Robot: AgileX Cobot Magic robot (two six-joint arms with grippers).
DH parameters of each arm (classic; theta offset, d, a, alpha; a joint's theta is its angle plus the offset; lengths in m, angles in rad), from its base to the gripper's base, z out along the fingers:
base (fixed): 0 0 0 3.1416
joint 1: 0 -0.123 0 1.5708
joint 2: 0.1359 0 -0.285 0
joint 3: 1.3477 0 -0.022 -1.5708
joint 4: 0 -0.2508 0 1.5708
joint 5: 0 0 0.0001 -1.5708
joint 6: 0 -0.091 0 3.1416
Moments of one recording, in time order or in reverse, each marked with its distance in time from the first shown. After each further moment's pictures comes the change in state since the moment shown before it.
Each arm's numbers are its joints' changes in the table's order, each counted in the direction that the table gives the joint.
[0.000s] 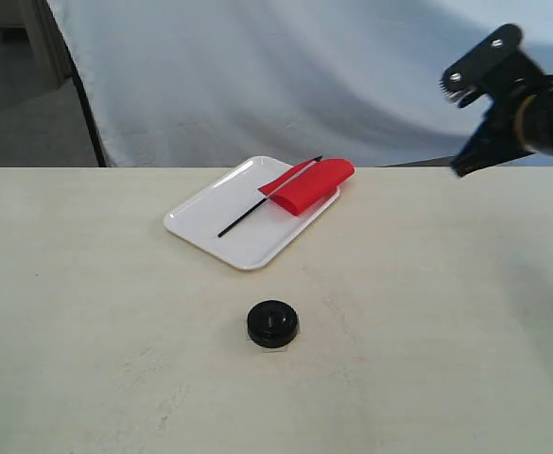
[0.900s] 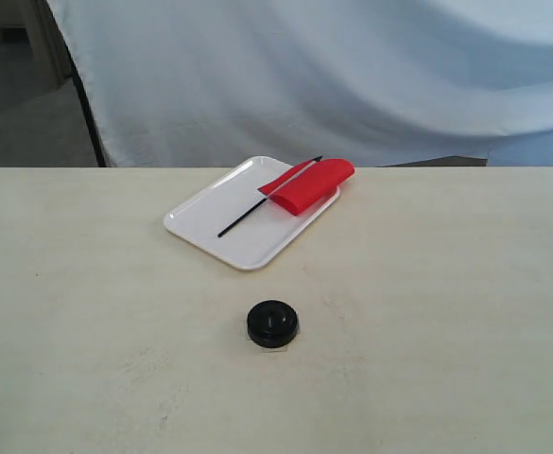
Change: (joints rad) left arm 0.000 0.000 0.000 0.000 0.000 0.000; right arm 0.172 -1.122 0.484 -1.595 -0.104 1.013
